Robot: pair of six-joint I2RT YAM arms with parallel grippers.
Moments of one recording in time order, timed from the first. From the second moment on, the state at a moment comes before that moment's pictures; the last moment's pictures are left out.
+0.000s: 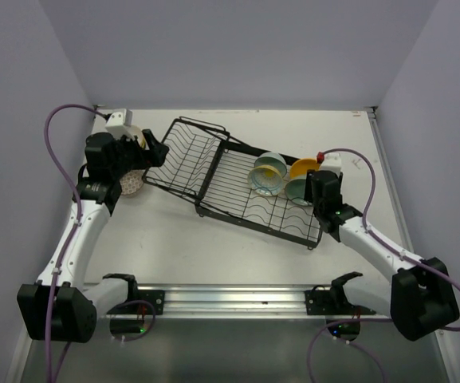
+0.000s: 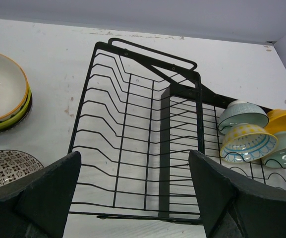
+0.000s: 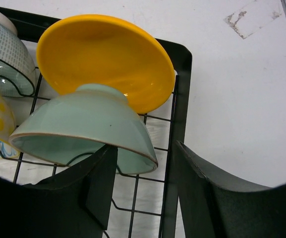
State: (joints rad) left arm -0.05 1.10 0.95 -0.16 0.26 -0.28; right arm 0.36 1.13 0.58 0.00 0.53 0.19
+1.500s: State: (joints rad) left arm -0.05 1.11 0.95 -0.16 0.34 -0.28; right arm 0.38 1.20 0.54 0.09 0.59 0.00
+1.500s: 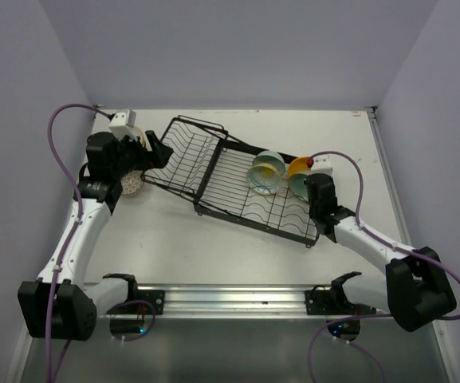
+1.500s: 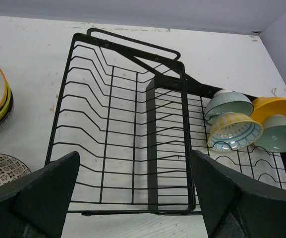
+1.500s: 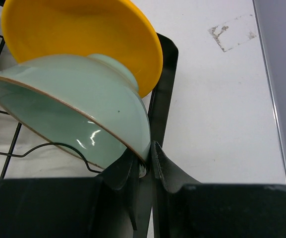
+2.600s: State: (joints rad) left arm -0.05 1.12 0.95 -0.14 0.37 -0.28; right arm 0.42 0.92 0.50 0.05 0.64 0.04
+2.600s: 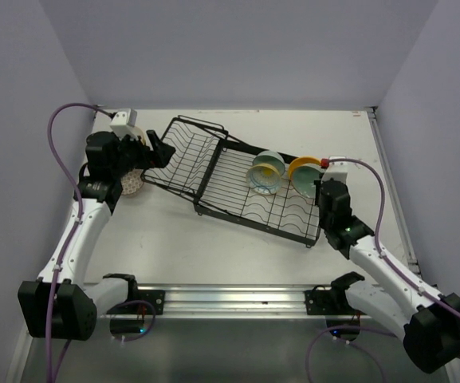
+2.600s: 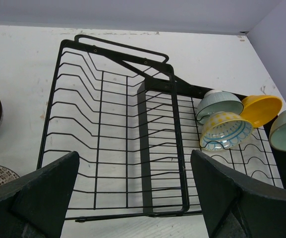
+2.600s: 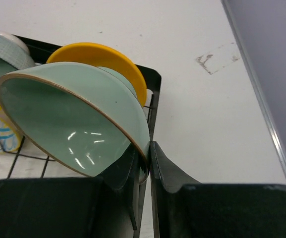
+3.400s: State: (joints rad) left arm -0.42 1.03 0.91 -0.05 0.39 -0.10; right arm 0.70 1.33 1.18 -0.39 0.16 0.31
